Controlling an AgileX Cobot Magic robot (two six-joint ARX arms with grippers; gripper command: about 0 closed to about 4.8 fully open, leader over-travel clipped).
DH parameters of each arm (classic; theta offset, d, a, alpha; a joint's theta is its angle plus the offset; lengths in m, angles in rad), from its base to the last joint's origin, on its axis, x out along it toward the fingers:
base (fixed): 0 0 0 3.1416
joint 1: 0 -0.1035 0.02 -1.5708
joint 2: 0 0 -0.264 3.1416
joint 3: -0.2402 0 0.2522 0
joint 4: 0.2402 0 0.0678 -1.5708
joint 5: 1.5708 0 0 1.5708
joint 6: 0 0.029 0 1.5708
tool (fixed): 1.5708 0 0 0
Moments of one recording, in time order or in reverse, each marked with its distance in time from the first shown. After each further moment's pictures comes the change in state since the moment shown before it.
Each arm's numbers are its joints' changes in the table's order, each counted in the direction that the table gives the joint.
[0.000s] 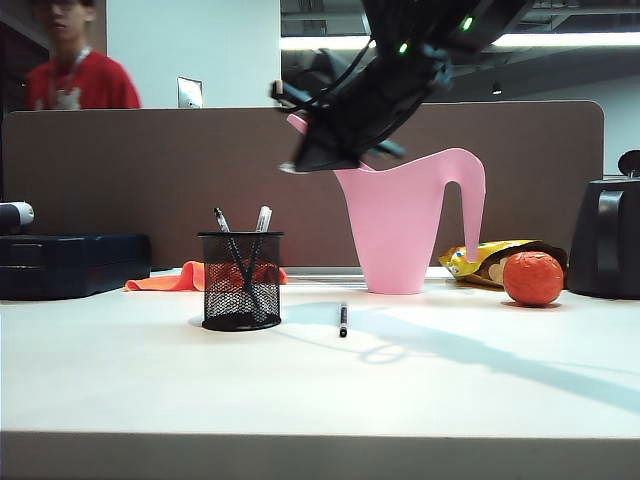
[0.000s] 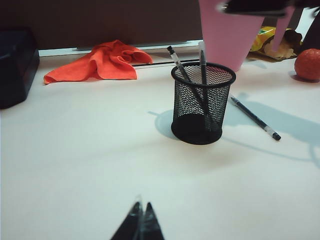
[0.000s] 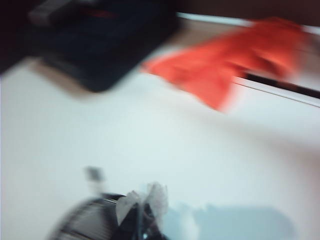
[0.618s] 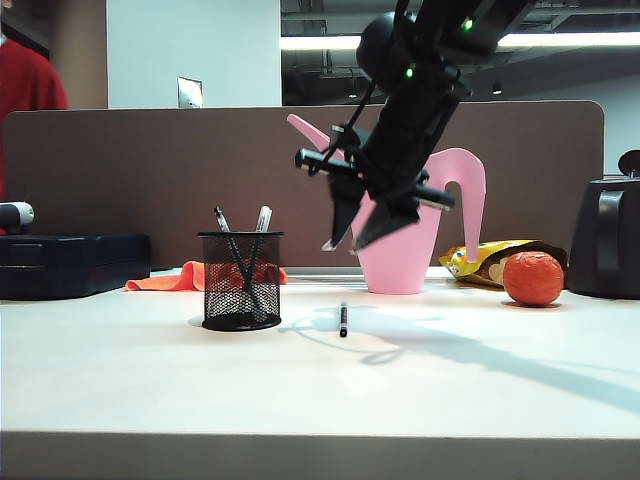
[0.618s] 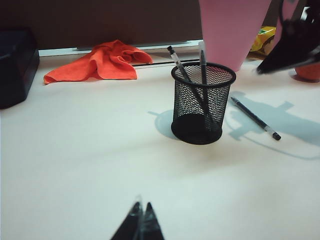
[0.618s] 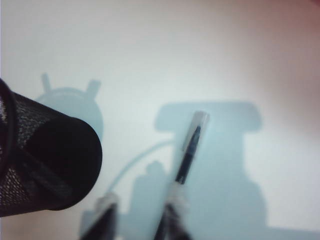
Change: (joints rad) left arm 0.000 0.000 0.000 0.000 0.000 0.000; right arm 0.001 -0.011 0.000 0.408 0.167 0.081
